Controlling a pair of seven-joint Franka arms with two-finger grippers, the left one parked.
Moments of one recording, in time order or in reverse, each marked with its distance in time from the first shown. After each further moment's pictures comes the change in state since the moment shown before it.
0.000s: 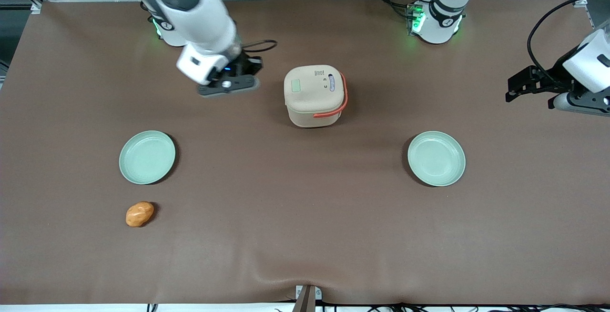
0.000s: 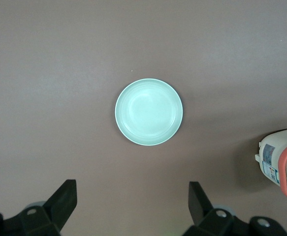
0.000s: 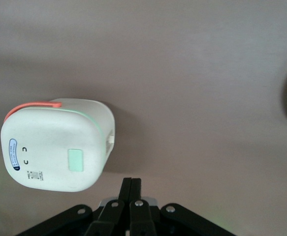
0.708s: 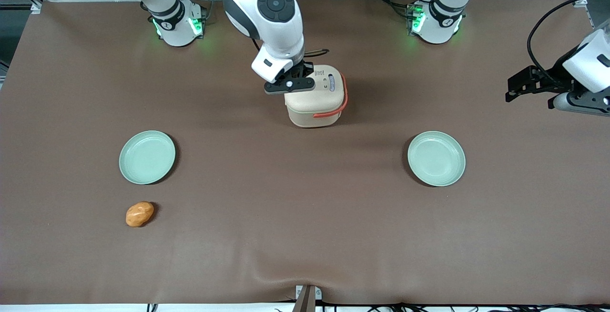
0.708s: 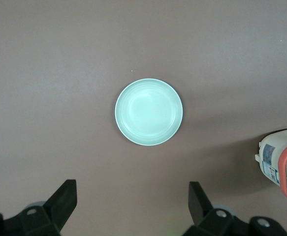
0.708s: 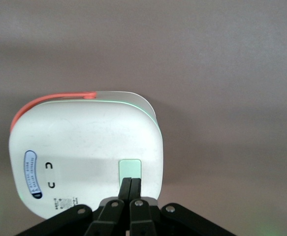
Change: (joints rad) arm 0.143 0.135 0.058 -0.054 -0.062 0.203 0.264
